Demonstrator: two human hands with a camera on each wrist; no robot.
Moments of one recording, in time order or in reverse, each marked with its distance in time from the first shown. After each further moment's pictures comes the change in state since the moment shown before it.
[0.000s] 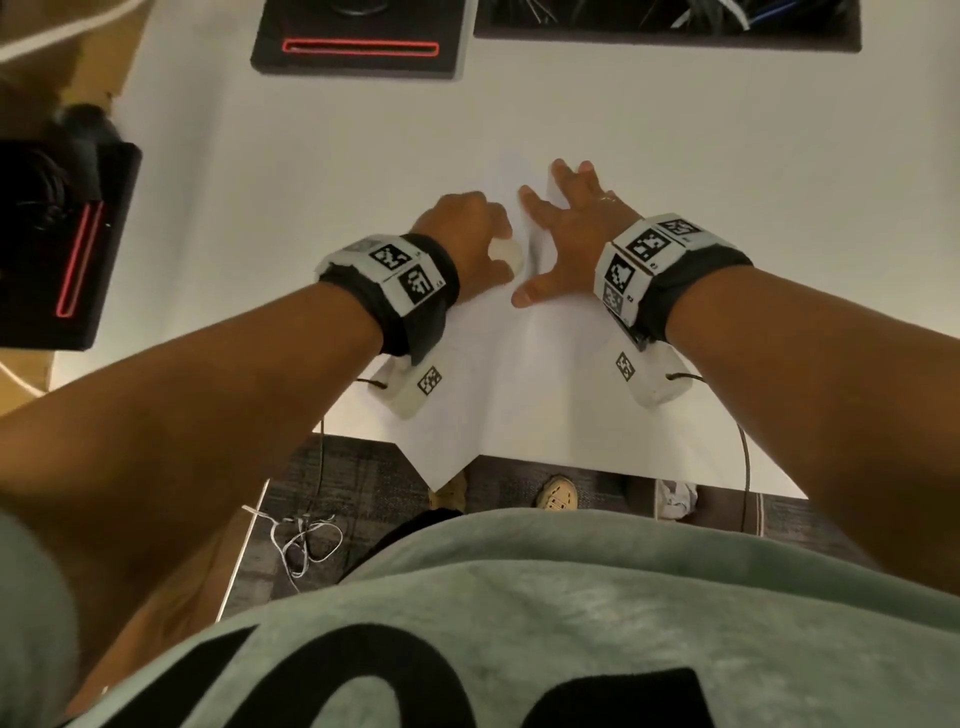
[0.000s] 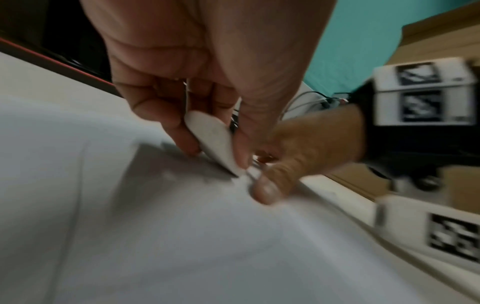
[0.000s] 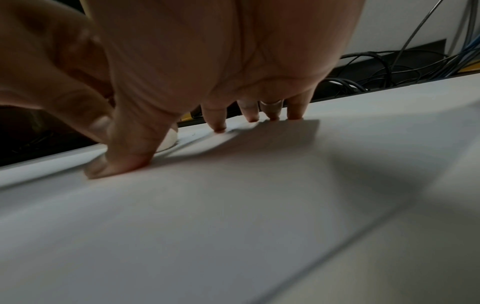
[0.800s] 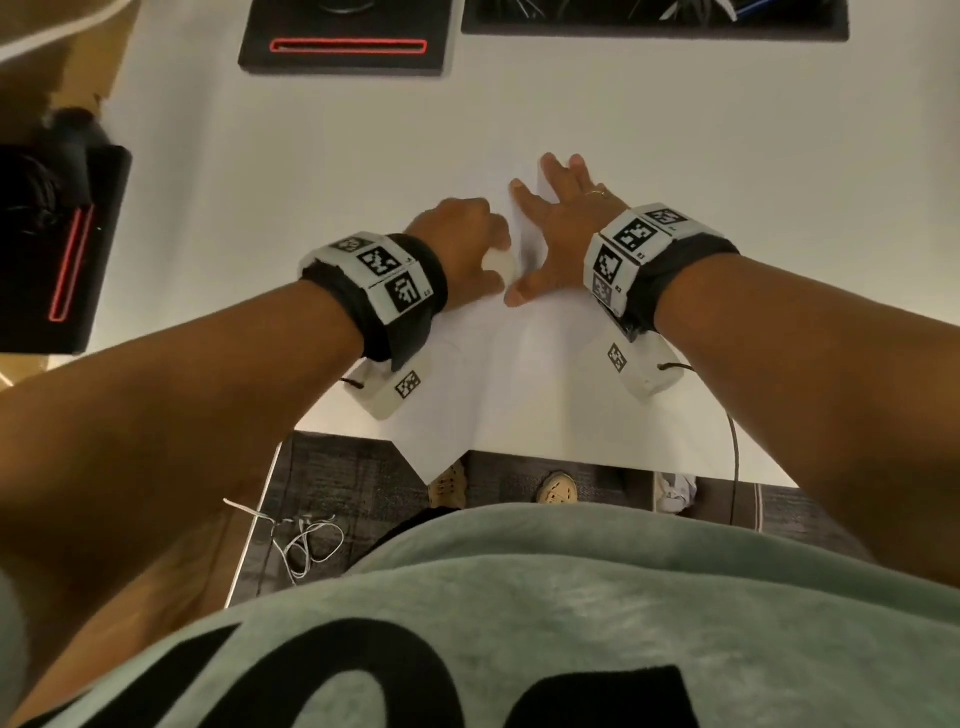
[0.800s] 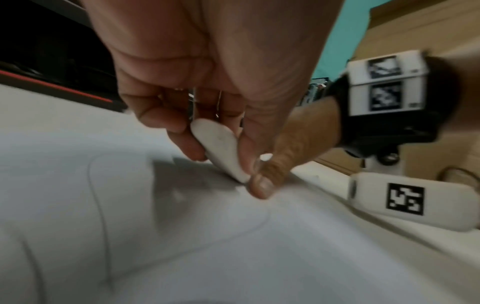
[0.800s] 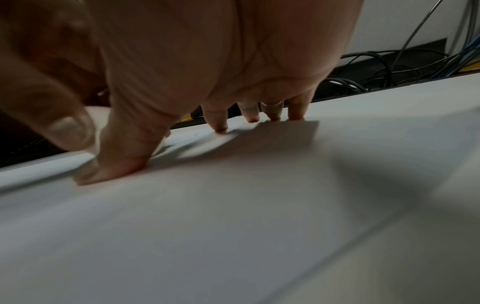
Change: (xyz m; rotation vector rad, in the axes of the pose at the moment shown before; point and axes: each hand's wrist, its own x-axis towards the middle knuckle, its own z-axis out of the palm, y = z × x) left_hand -0.006 0.002 -0.001 0.102 -0.060 0.107; right_hand -0.002 0.000 -0.002 0.000 -0.006 -0.001
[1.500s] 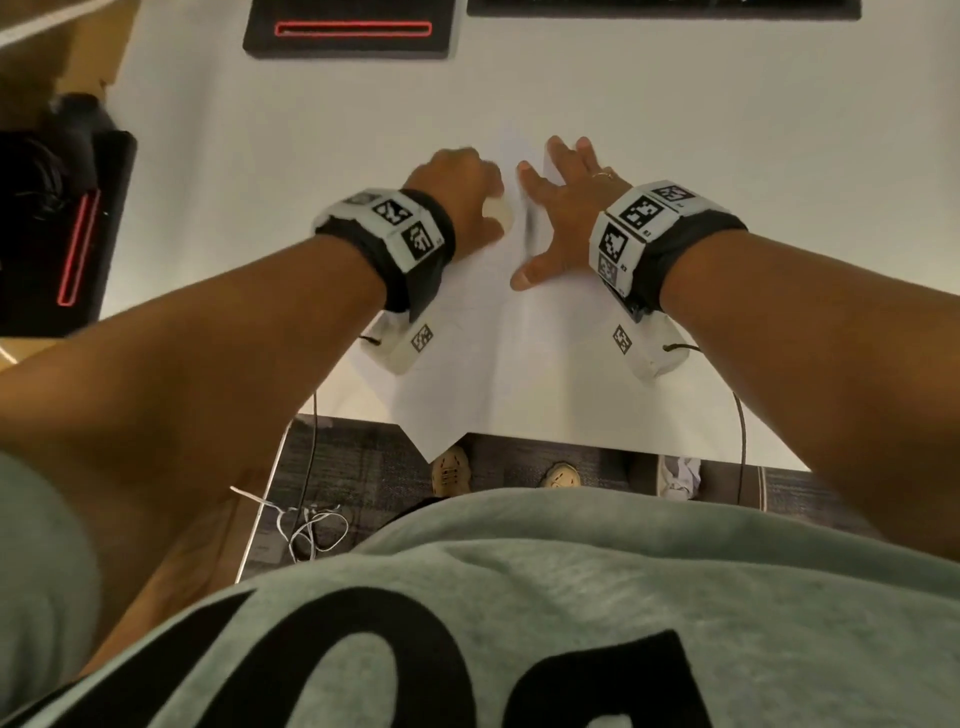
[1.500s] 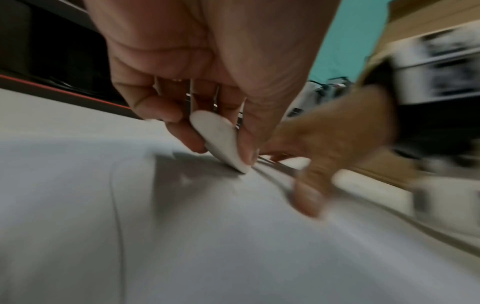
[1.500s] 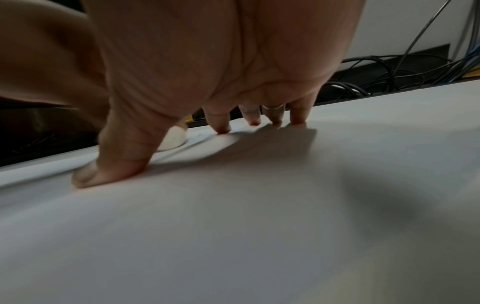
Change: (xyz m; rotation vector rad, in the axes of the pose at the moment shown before) left_hand 0.007 -0.001 -0.010 -0.016 0.066 -0.094; right_hand 0.000 -0.001 0.001 -0.005 -0.006 0.011
